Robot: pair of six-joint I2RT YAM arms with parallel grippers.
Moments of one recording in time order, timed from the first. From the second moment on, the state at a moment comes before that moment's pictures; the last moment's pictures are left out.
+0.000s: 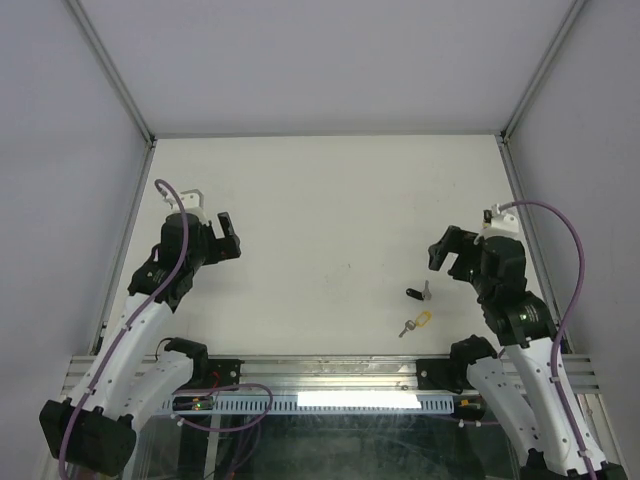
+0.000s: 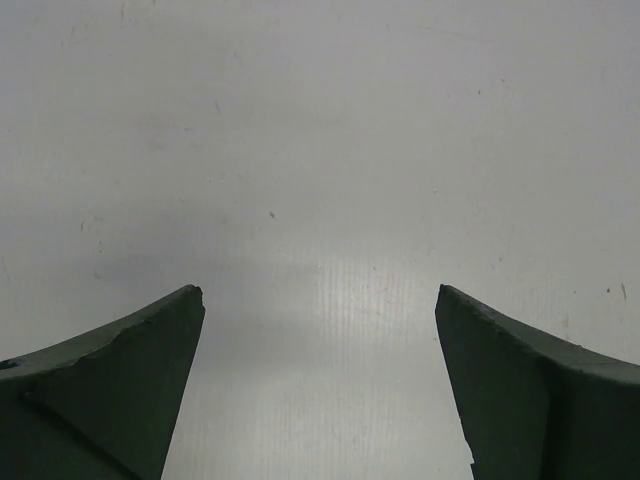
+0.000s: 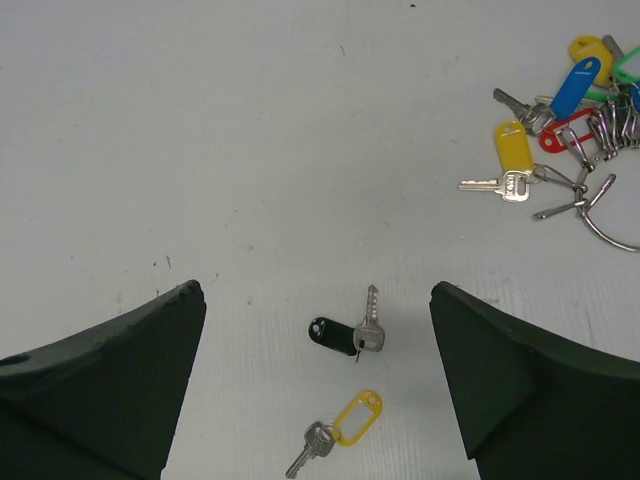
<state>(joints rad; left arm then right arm) -0.25 0.78 0.70 -0.49 -0.15 -0.35 0.26 0.51 0.70 -0.69 0.14 0.37</state>
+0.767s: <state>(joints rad) -0.30 0.94 0.79 -0.41 -0.27 -0.35 0.07 0.92 0.95 -0.75 0.10 0.39</state>
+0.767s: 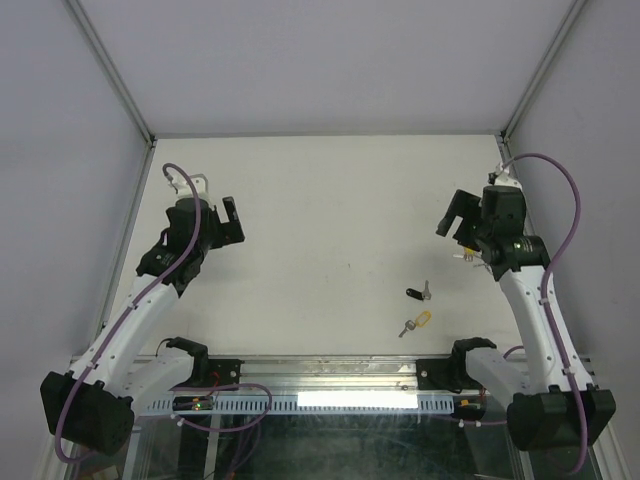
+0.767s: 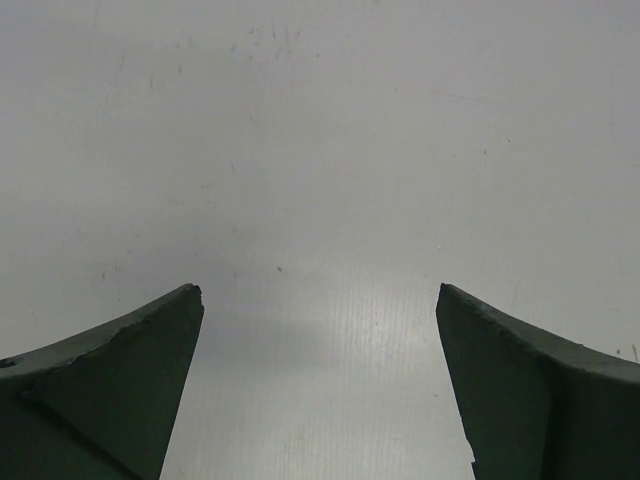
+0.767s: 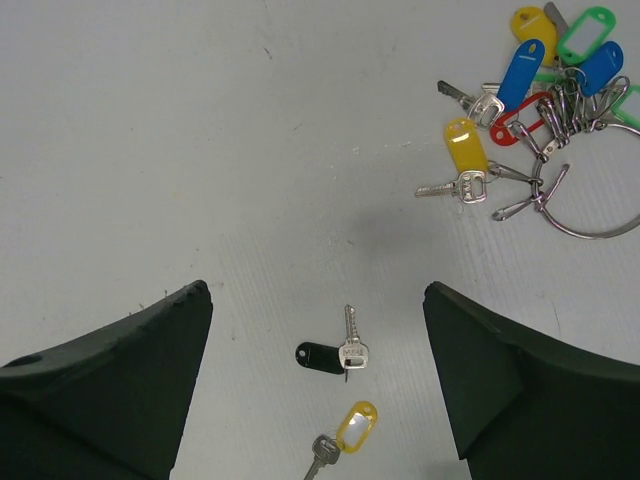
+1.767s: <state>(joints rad) -0.30 1.07 0.81 -0.32 -0.21 -0.31 -0.44 1.44 0.89 -0.52 0.10 0.57</state>
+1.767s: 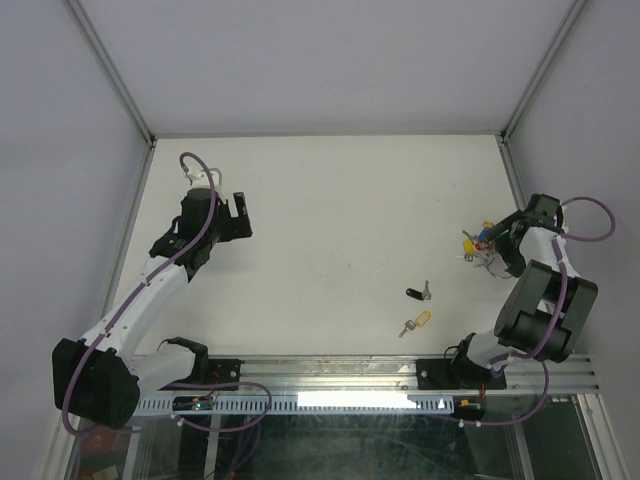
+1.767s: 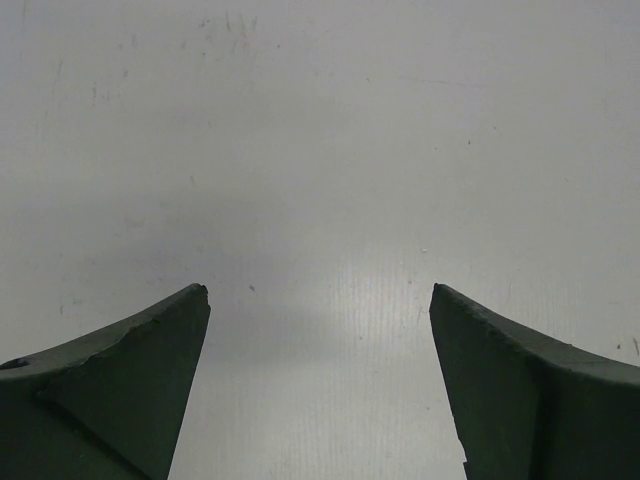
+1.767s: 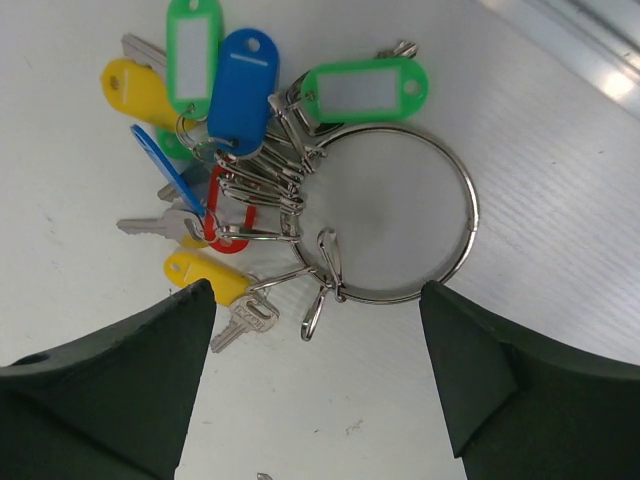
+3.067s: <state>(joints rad) -0.31 0.95 0.83 -0.42 -0.21 -0.32 -0.20 1.56 0.85 -0.37 -0.09 0.51</state>
